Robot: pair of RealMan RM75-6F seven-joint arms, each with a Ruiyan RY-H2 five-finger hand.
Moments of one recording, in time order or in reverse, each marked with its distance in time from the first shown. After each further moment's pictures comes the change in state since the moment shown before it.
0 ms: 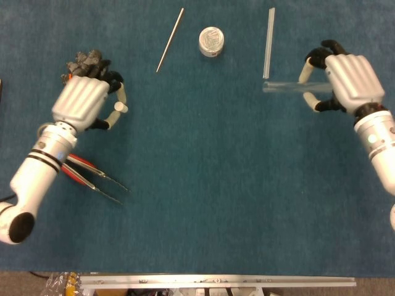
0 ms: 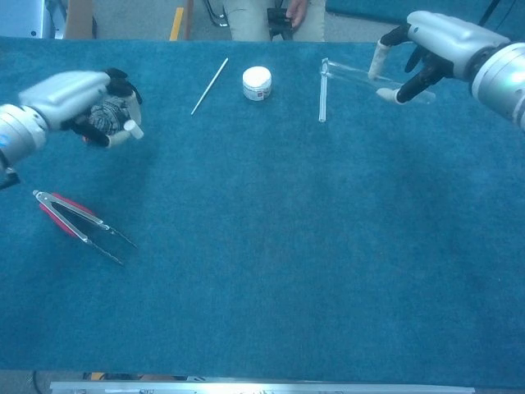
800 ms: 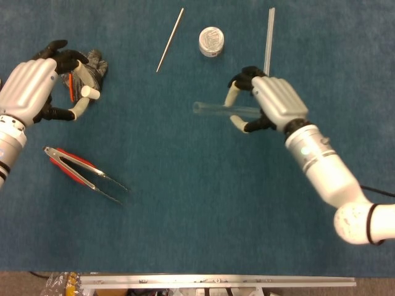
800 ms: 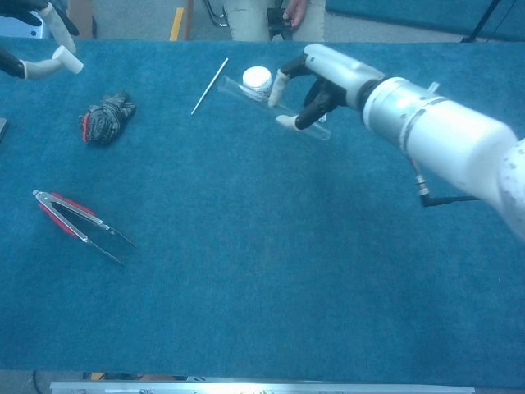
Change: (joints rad) left arm 0.041 0.500 -0.109 -0.490 -0.197 -0.038 -0.186; right arm 0.130 -0.257 0.086 0.000 0.129 0.003 0.036
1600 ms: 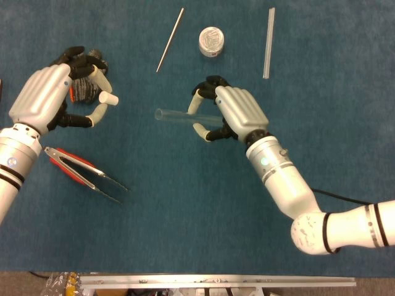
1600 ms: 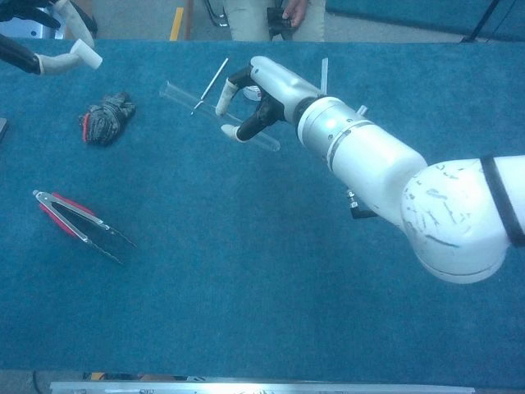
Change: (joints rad) left arm -0.035 0.020 -0.005 -0.148 -0.119 0.056 0.025; right arm 0.082 -0.232 0.071 0.063 0.055 0.126 -0.050
